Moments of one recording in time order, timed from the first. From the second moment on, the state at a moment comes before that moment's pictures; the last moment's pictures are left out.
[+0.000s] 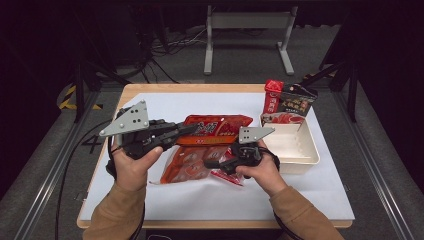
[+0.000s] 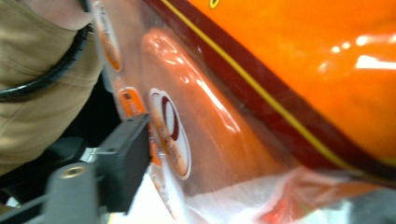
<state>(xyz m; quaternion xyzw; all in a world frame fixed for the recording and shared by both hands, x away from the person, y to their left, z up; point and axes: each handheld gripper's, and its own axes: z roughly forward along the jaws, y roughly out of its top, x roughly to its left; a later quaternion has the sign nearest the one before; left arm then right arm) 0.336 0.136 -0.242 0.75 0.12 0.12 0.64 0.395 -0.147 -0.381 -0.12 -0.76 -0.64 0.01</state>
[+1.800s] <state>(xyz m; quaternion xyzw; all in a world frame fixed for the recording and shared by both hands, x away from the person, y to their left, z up) 0.351 0.179 -0.279 0.76 0.23 0.14 0.60 0.381 -0.196 -0.315 -0.15 -0.84 -0.52 -0.05</state>
